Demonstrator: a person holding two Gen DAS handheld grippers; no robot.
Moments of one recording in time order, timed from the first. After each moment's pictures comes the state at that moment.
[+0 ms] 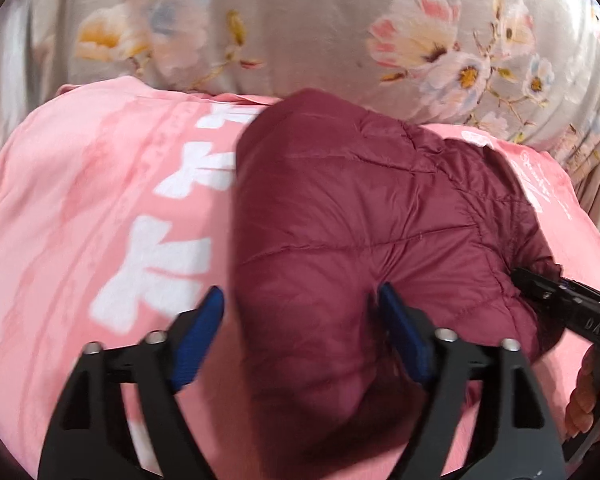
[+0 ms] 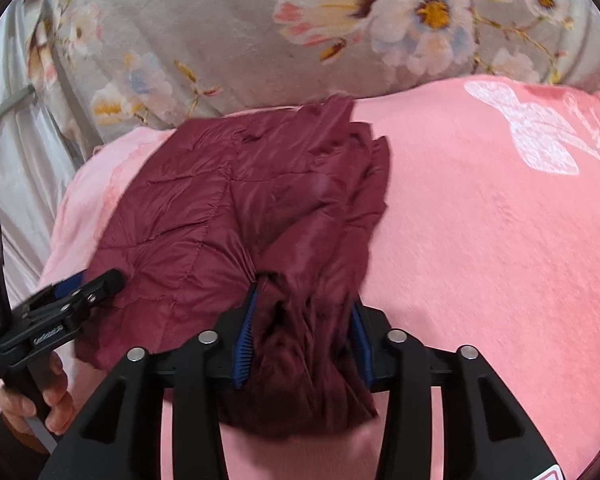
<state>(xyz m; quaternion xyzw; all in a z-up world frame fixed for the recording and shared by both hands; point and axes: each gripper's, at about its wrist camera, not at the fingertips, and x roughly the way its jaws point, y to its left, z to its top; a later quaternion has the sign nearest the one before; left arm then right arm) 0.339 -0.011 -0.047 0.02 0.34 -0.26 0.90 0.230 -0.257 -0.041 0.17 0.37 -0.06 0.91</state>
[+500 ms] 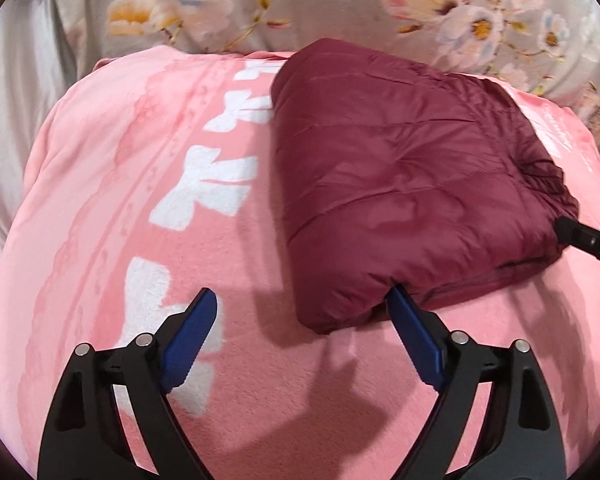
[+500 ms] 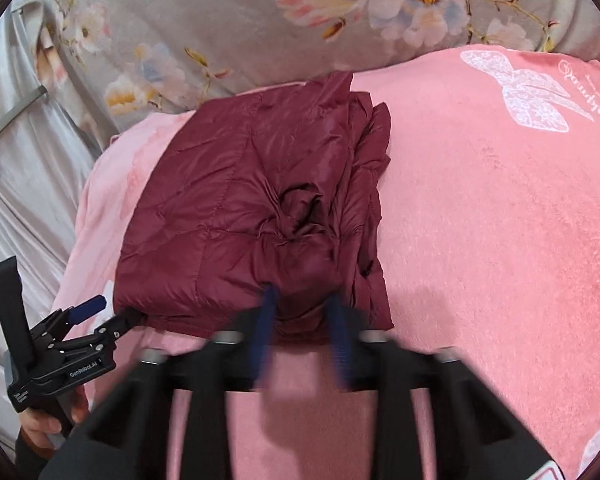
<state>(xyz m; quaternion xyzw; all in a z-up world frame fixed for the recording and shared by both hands) 0.293 0.009 -0.063 0.09 0.40 -0.18 0.89 0.197 -0.242 -0.036 0.20 0.41 -0.04 0.89</state>
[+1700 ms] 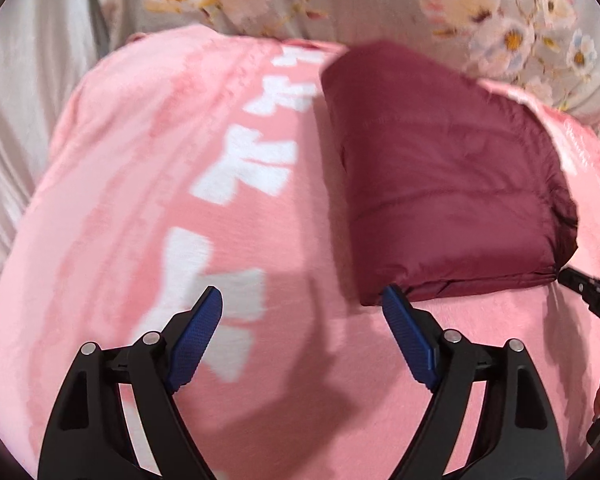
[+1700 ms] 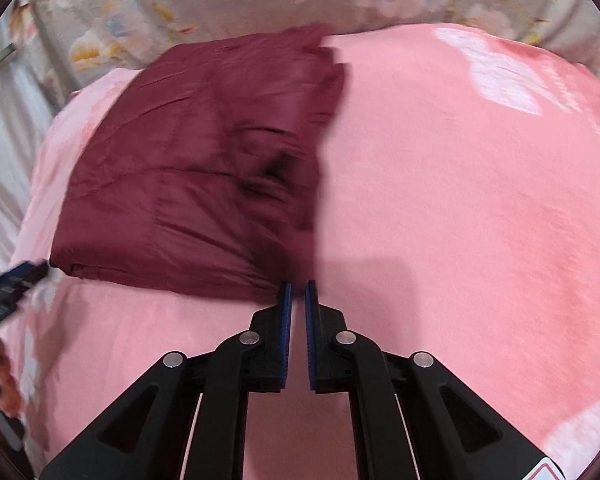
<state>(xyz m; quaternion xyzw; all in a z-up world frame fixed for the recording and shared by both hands) 0.284 0.042 -0.042 0.05 0.42 -0.15 0.89 0.182 -0.258 -0.058 0.14 0.48 -0.10 0.86</state>
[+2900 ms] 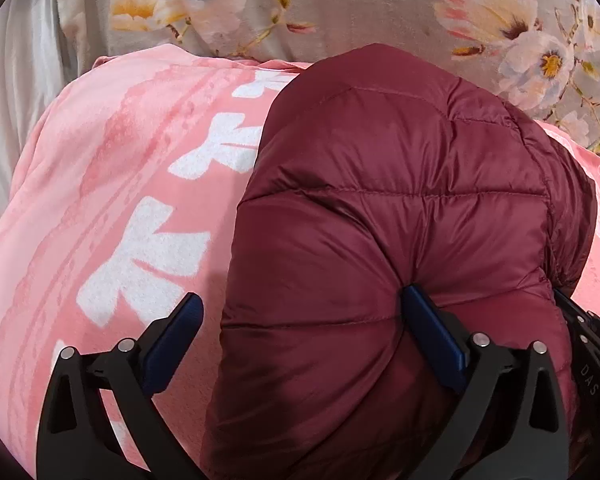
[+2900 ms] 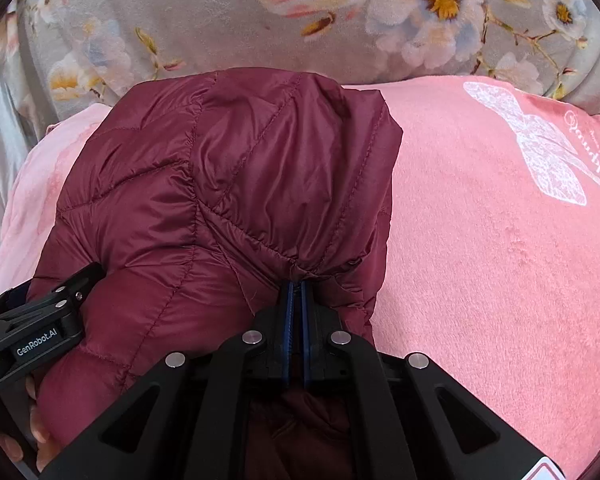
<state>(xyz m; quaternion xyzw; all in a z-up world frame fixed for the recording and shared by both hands) 0.386 -0.077 -0.074 0.03 0.39 -0.11 0.91 0.298 -0.263 -0.079 0.10 0.41 -0.11 0.90</state>
